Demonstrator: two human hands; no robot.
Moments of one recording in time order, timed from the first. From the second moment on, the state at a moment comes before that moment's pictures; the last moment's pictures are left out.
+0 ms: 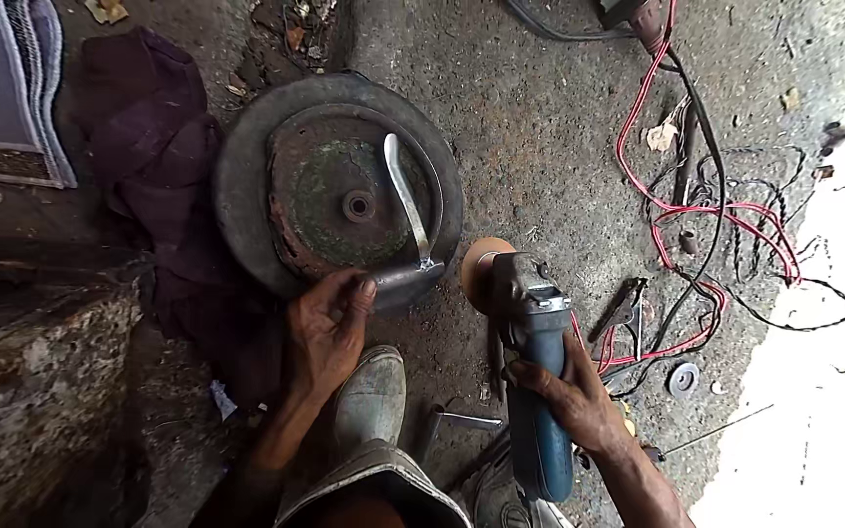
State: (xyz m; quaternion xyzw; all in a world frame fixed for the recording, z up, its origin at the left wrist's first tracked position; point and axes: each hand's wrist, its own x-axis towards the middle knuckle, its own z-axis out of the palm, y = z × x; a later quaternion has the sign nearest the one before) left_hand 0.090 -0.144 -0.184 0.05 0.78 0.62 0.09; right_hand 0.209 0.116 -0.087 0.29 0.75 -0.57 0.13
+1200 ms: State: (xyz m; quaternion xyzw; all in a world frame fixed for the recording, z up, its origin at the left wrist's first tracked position) left_hand -0.011 -0.116 -0.198 0.21 0.77 0.60 0.06; right_hand 0.150 0.080 -0.109 0.26 0.87 -0.39 0.16
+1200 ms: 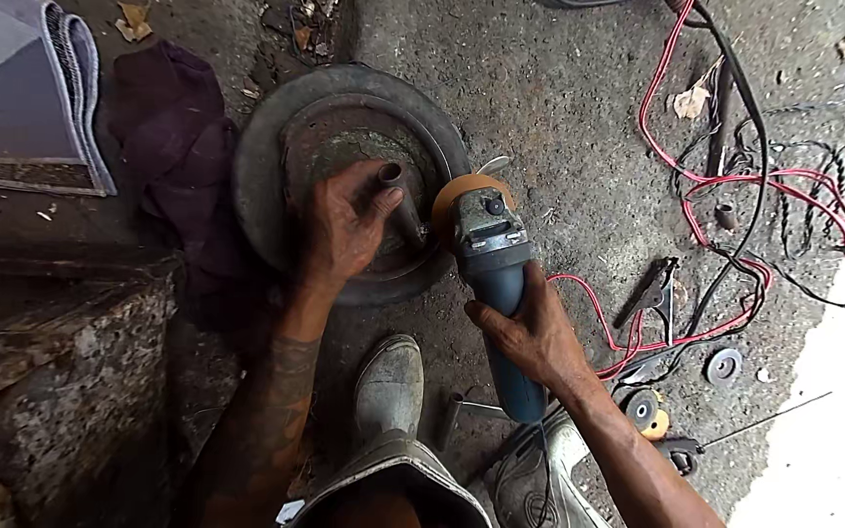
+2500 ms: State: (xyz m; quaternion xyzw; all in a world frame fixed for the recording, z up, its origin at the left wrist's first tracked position) left_hand -0.017 -0.117 -0.203 0.18 0.80 0.56 0.06; right_hand 0.155 0.065 -0.116 0.27 0.86 -0.41 0.17
